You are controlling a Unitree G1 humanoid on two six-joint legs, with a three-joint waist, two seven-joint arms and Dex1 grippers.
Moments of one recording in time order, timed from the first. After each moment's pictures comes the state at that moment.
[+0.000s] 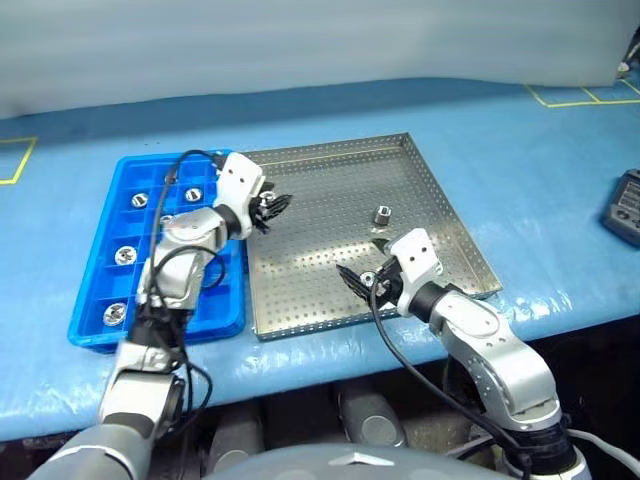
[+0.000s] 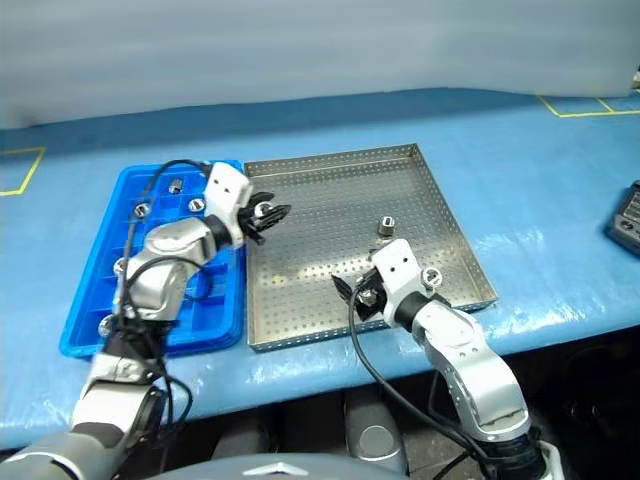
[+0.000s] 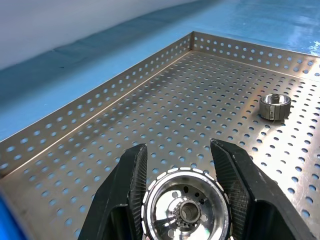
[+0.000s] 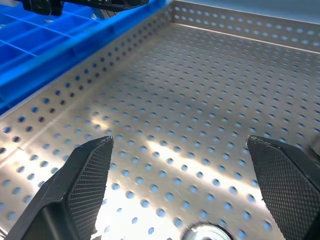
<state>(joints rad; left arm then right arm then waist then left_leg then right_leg) -0.46 0.38 -0.01 -0.18 -0.14 0.69 -0.55 -0.05 -0.34 0.16 -0.57 0.28 0.69 0.40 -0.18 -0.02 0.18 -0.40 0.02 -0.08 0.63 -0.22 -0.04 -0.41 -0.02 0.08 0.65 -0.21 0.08</state>
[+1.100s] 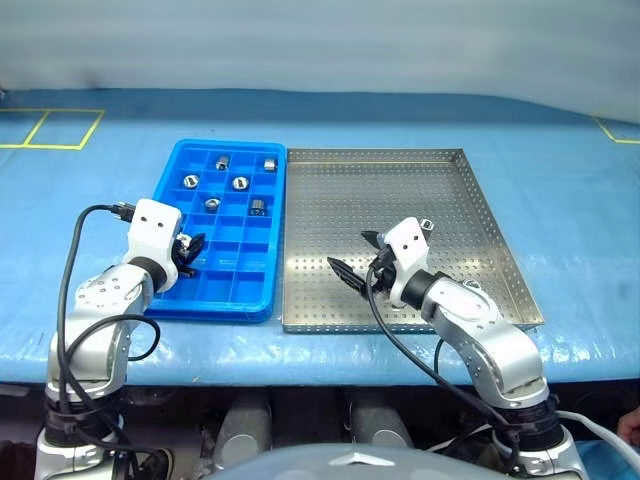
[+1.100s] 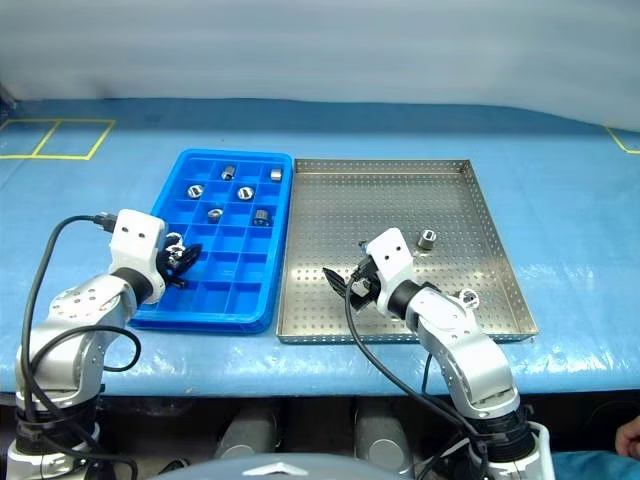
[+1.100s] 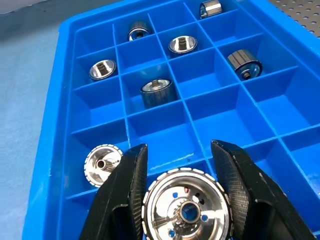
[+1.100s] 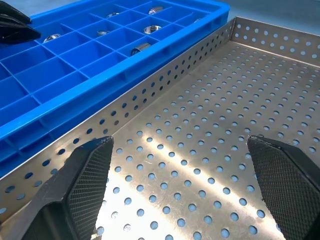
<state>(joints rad) -0.13 0.47 0.19 -0.53 -0.16 1.00 -0.30 -0.12 -0.35 0.15 -0.48 0.29 0.69 0.42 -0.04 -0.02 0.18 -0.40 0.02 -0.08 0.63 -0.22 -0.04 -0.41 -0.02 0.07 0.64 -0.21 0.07</state>
